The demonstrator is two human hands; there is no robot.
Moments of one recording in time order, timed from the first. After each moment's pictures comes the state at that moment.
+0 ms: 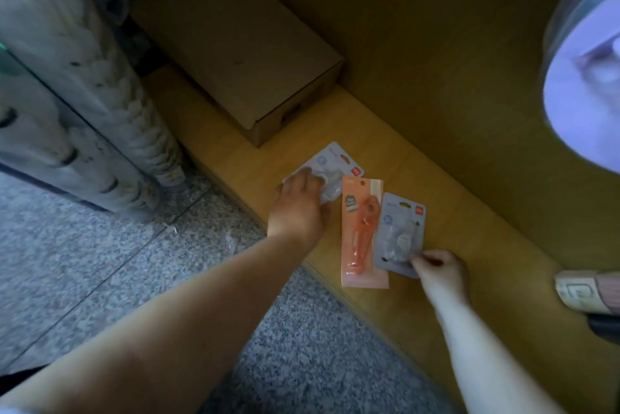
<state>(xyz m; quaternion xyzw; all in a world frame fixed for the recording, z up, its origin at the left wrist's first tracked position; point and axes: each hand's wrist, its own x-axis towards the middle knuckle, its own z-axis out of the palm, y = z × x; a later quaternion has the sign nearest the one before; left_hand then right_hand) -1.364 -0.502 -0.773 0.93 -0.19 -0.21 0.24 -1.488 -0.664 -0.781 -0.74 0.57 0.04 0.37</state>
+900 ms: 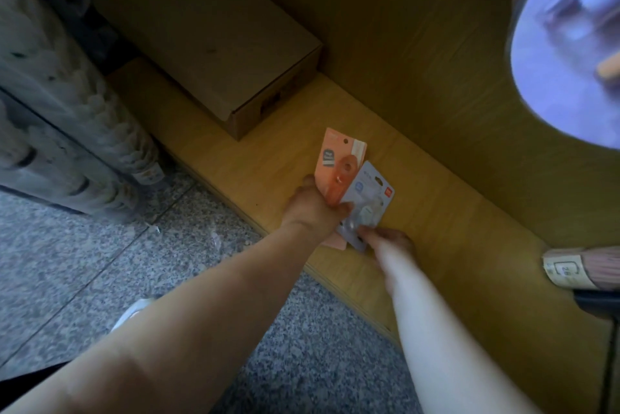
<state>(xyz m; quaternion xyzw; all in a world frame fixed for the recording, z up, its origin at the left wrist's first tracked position) -1.374 -0.540 -0.772 0.83 -0.01 -0.37 0.43 -1.456 -0.624 -0.770 -0.59 0.57 0.06 0.57</state>
